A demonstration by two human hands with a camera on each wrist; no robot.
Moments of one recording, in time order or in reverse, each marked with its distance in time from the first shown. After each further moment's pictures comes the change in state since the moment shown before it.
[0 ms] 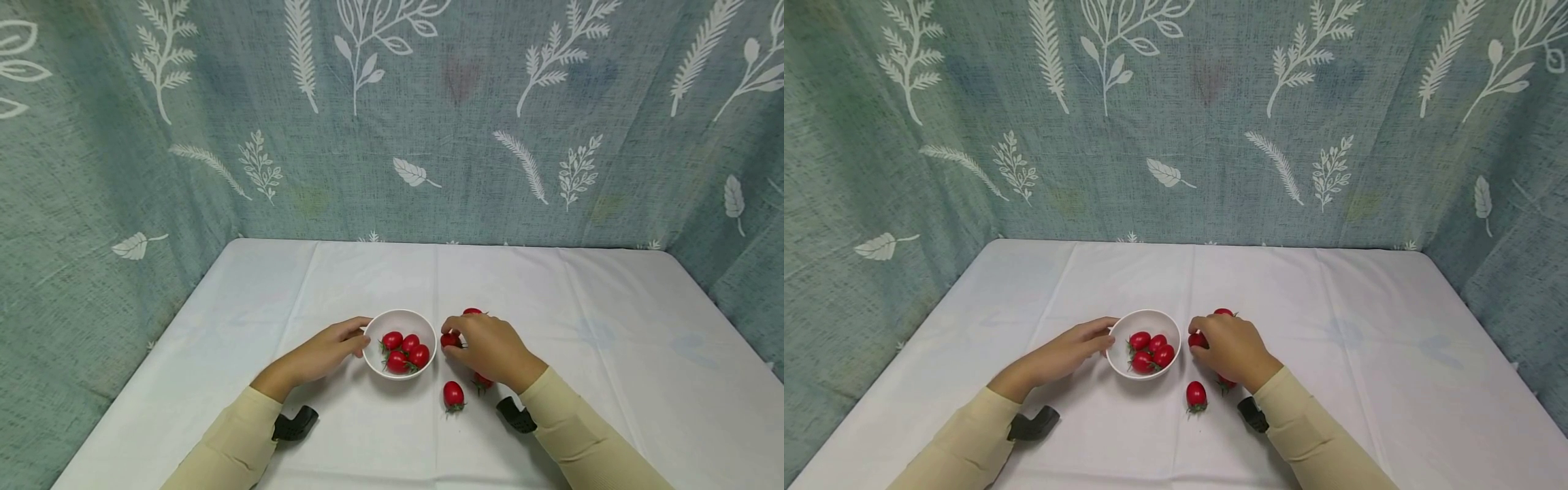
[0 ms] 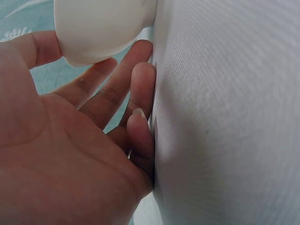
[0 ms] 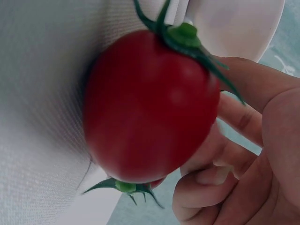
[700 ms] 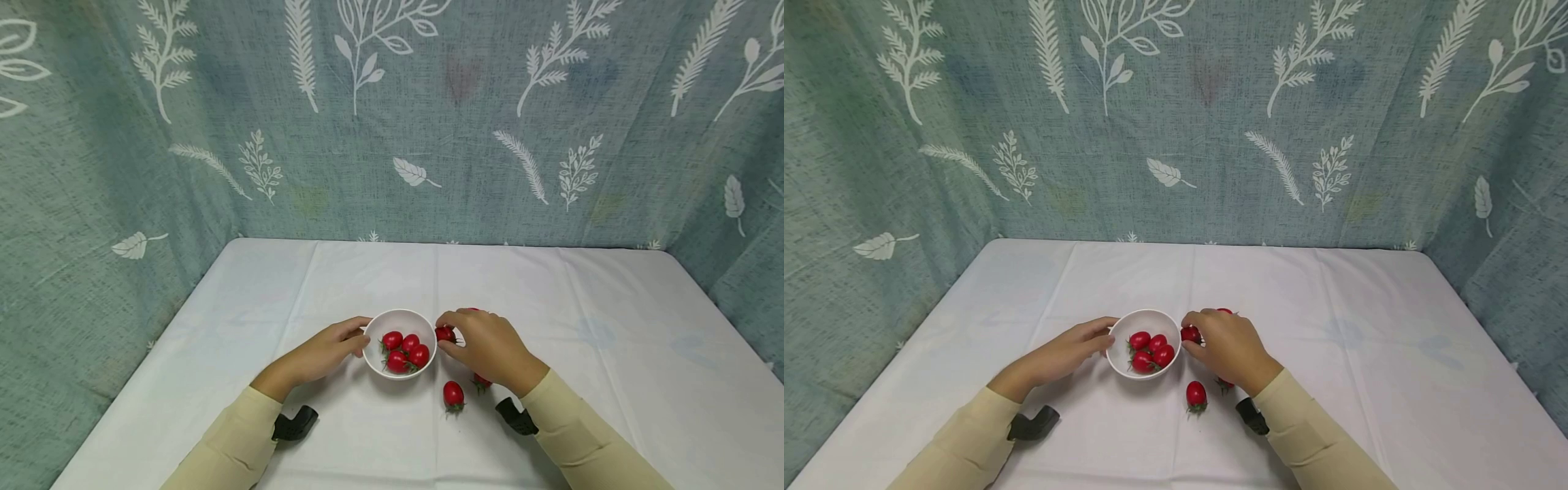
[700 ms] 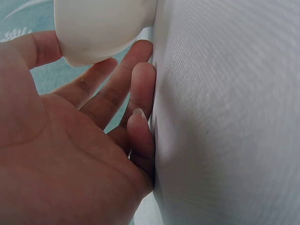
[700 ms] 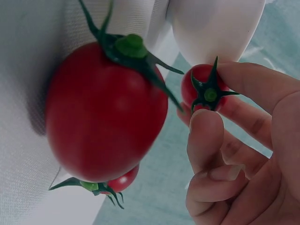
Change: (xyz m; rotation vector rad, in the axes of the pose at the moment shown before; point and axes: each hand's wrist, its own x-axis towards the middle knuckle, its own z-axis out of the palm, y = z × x) left_hand 0.001 -0.001 0.000 -0.001 -0.004 0.010; right_hand -0.005 -0.009 -0.006 -0.026 0.137 -0.099
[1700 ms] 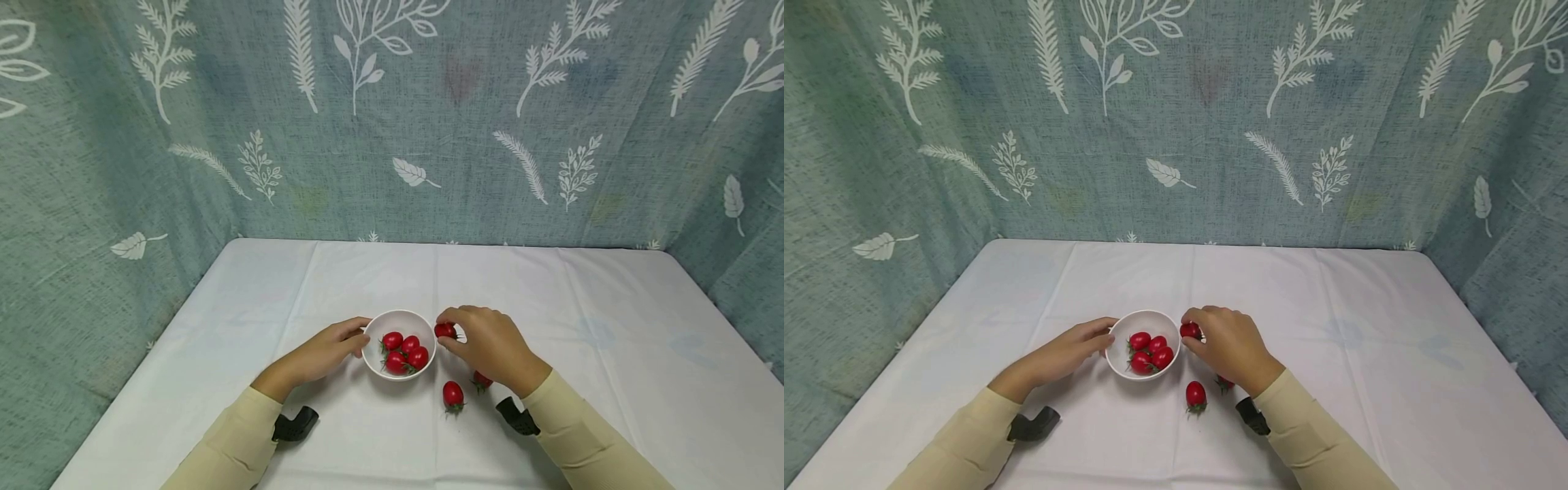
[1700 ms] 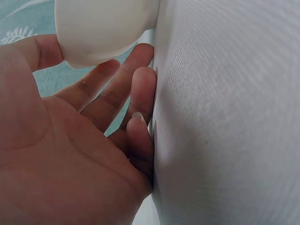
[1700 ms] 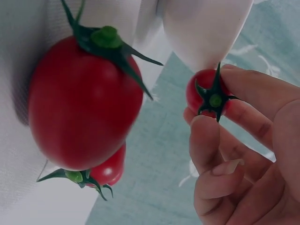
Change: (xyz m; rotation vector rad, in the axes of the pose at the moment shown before) left_hand 0.000 0.001 0.000 -0.004 0.006 -0.014; right_hand -0.002 -0.001 -0.005 0.021 0.067 -0.020
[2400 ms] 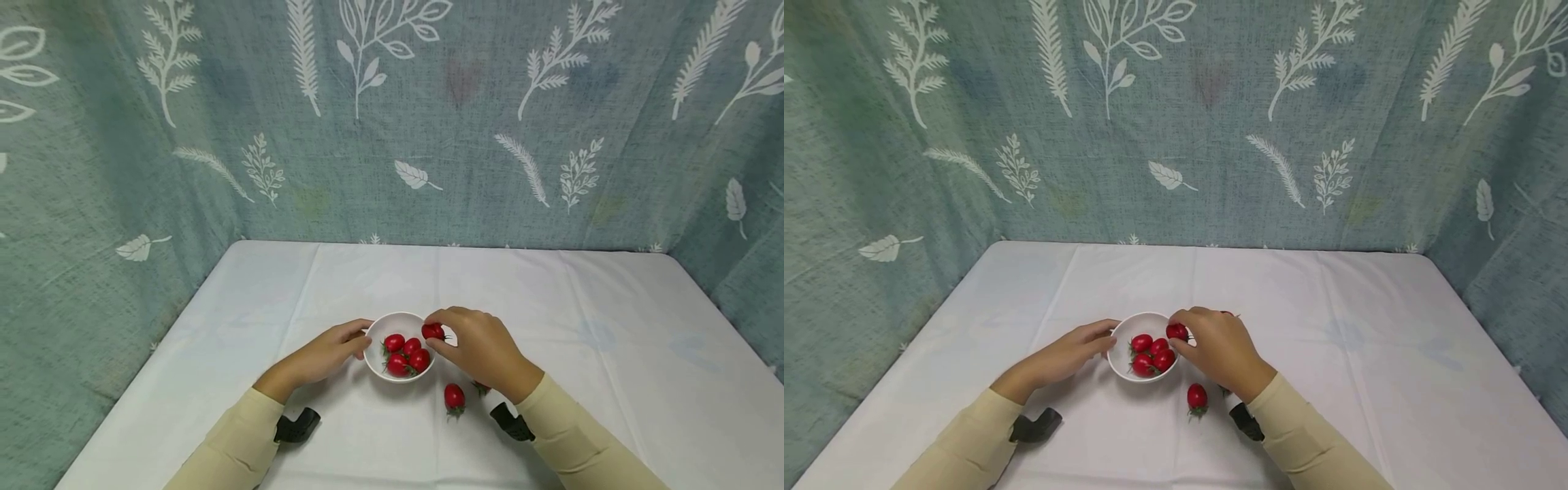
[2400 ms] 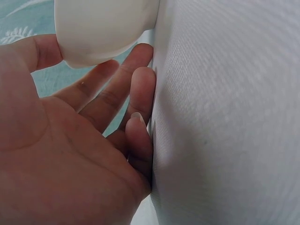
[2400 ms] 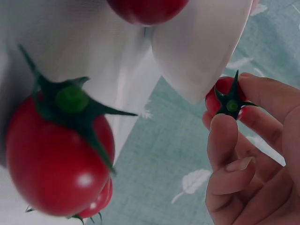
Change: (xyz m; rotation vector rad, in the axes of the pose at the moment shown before) left_hand 0.001 -0.003 -0.001 0.009 -0.011 0.018; right_hand 0.002 -0.013 0.002 0.081 0.076 -0.079
